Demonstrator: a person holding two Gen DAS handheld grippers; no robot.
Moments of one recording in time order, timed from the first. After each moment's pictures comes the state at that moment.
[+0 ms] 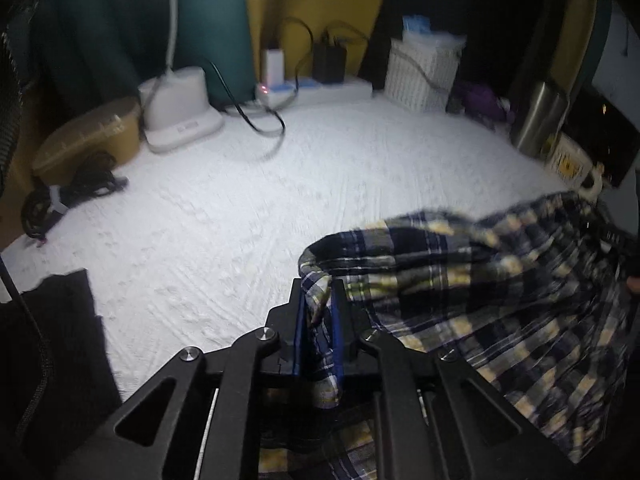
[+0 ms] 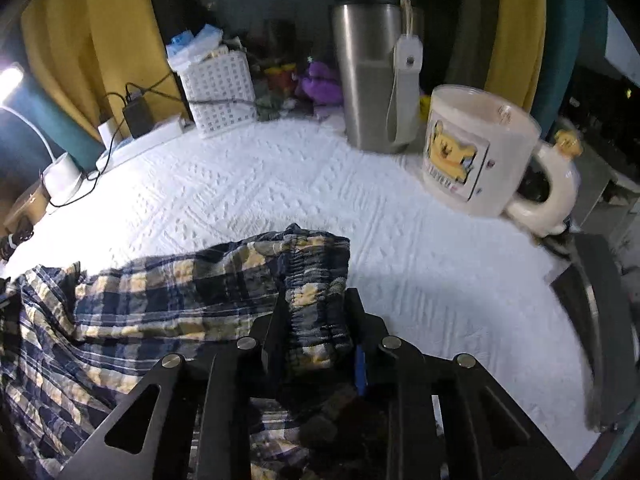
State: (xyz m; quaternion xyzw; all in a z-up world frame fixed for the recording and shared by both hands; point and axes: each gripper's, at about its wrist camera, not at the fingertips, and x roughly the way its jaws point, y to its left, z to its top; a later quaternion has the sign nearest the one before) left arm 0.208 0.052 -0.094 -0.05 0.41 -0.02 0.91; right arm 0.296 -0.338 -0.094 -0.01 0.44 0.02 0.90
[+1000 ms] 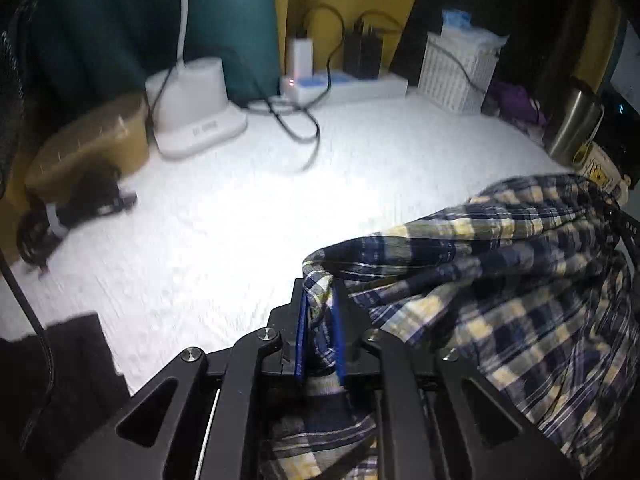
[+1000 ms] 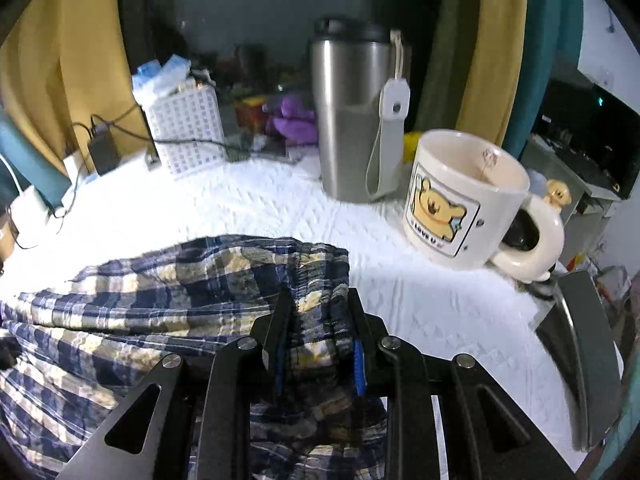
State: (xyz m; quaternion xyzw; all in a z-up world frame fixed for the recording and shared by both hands) left arm 0.252 0.074 -0.104 -0.05 0.46 0.00 0.88; right arm 0.333 -0.333 -0.093 -0.02 0.42 -0.04 0.91
